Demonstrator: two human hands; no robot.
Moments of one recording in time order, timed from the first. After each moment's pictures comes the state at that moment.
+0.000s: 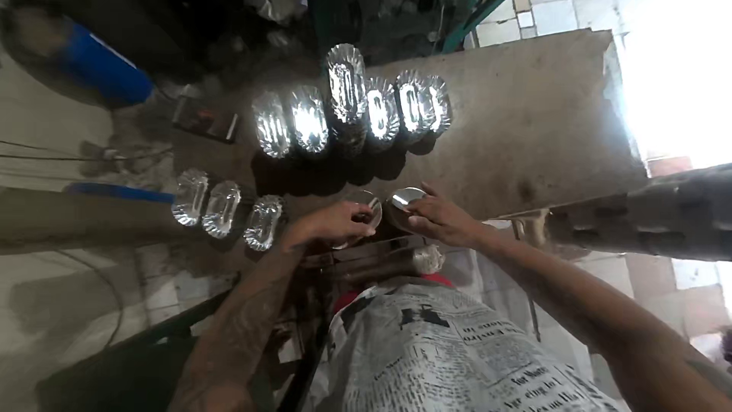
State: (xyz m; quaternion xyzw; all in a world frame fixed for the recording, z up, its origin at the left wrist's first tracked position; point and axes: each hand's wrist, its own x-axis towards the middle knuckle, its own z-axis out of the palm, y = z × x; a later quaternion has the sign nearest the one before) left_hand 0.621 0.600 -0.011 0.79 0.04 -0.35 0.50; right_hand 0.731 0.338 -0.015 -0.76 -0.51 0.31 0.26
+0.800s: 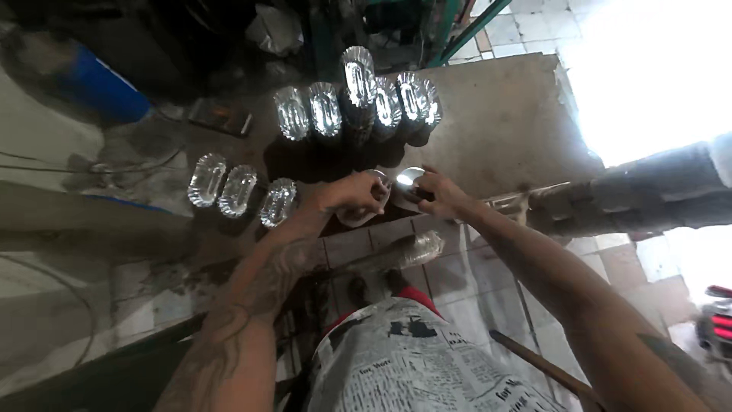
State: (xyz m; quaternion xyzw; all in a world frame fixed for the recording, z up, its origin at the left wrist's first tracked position) left_hand 0.622 0.588 -0.014 0.87 0.00 -0.31 0.39; right_hand 0.724 0.331 -0.051 -0.78 -0.53 0.17 0.29
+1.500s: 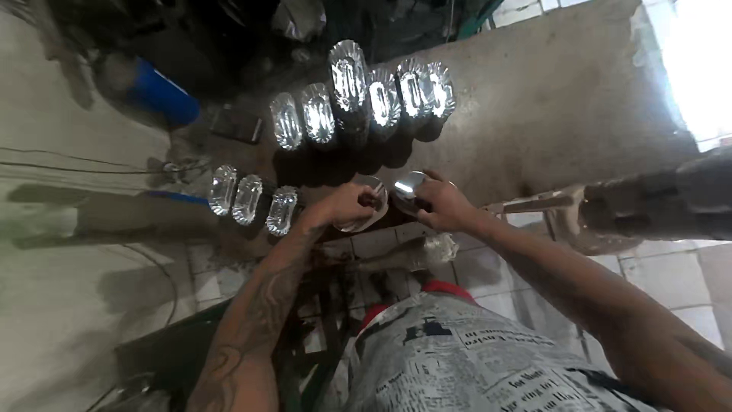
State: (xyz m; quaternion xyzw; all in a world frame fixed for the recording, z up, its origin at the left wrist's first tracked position) left_hand 0.621 0.582 -0.005 0.86 0.09 -0.31 0.39; right_hand 0.736 0.329 -0.059 -0.74 -0.56 0.18 0.32
